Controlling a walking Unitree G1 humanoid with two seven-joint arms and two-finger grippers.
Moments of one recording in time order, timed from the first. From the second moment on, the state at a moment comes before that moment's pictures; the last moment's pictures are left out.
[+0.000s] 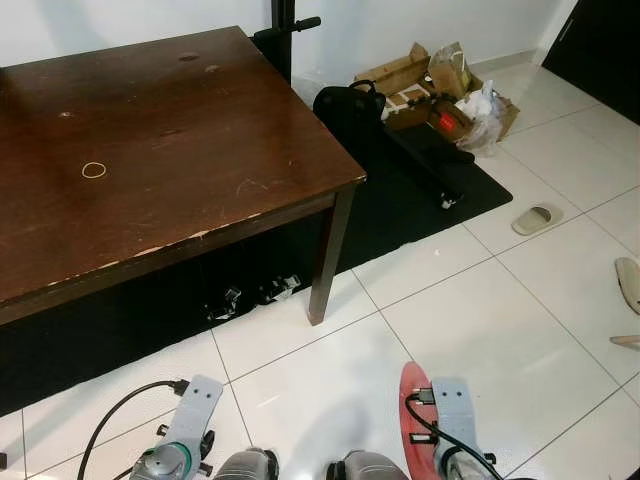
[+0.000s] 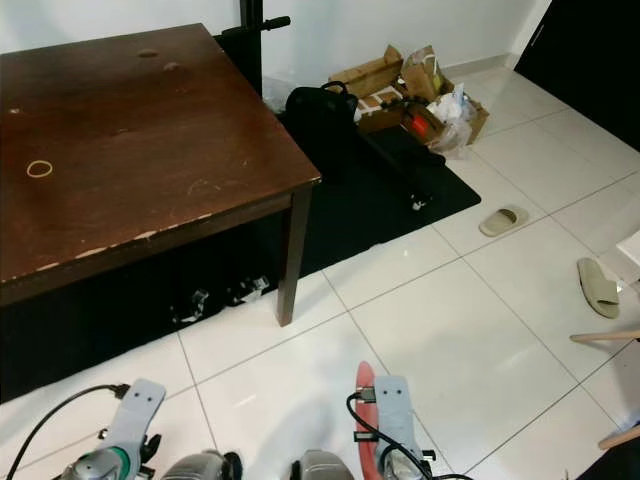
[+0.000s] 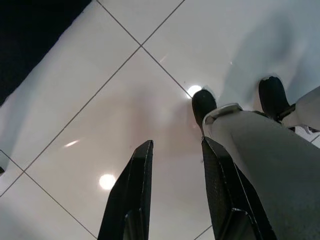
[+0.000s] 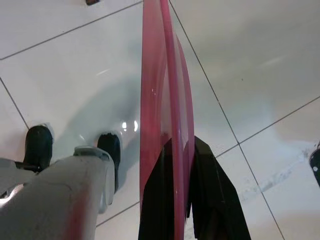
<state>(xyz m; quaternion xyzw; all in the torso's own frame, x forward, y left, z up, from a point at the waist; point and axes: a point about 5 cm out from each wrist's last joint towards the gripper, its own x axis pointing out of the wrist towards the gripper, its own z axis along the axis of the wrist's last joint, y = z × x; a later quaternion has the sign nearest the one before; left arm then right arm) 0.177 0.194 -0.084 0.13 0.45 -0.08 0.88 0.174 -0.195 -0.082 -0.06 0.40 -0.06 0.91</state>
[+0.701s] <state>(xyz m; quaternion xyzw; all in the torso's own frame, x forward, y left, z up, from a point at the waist) 0.185 0.189 -0.081 0.13 0.44 -0.09 0.88 0.177 -0.181 -0.083 -0.05 0.40 -0.05 0.91</state>
